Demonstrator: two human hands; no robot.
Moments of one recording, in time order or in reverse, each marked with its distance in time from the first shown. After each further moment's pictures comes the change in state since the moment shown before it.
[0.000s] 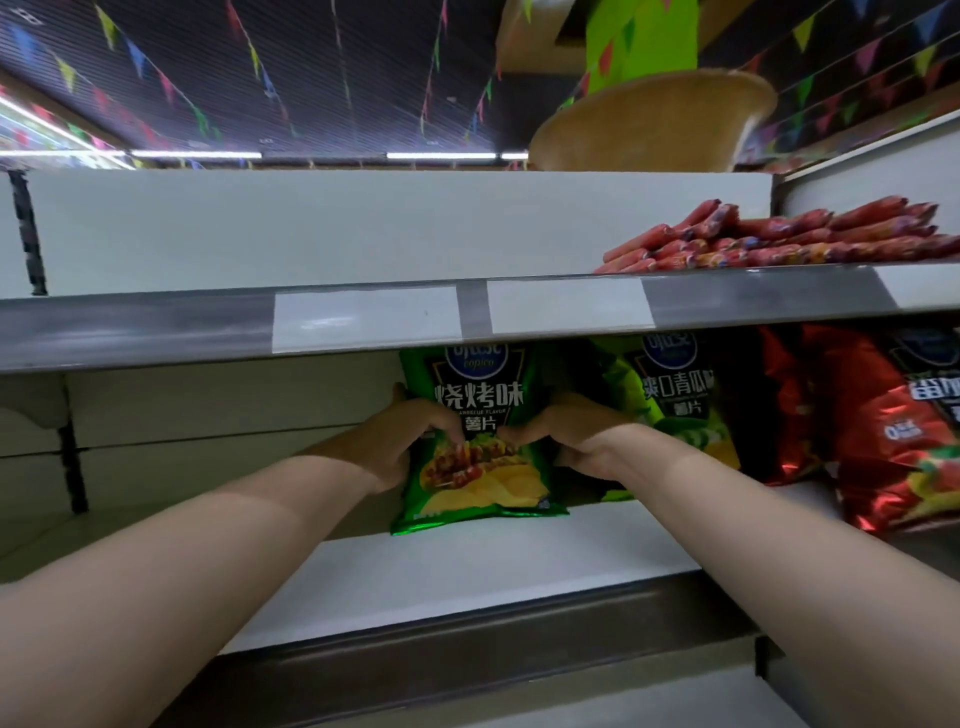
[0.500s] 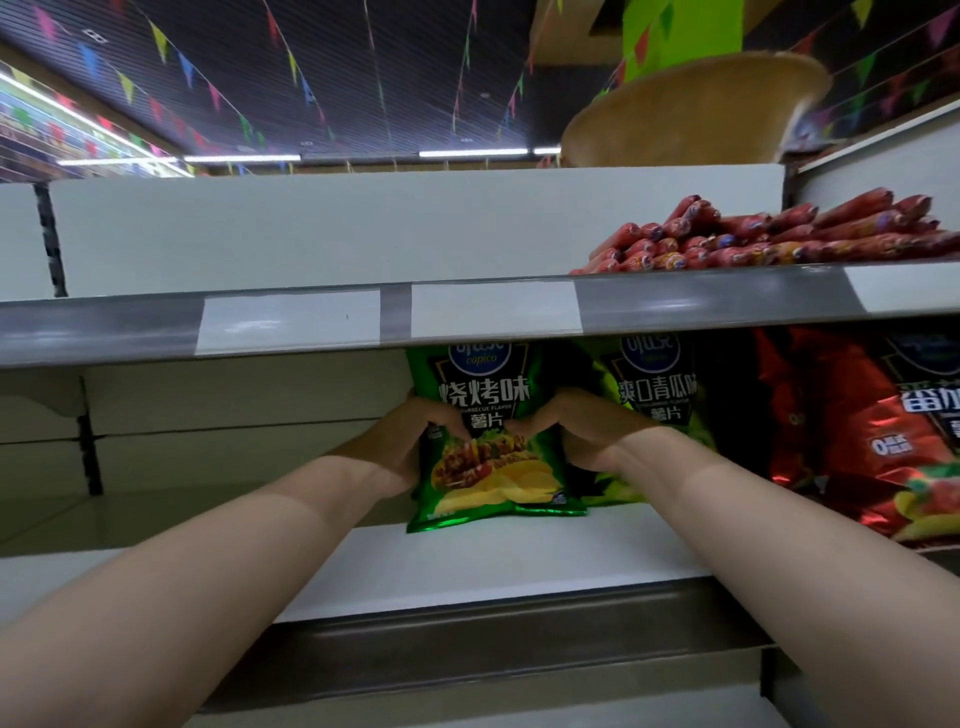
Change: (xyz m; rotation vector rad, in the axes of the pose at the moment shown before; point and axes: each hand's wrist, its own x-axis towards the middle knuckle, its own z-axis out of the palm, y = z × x) left_hand 0.001 -0.008 0.037 -0.151 -0.079 0.040; right_hand -0.012 -0.004 -0.036 0.160 -0.225 -0.047
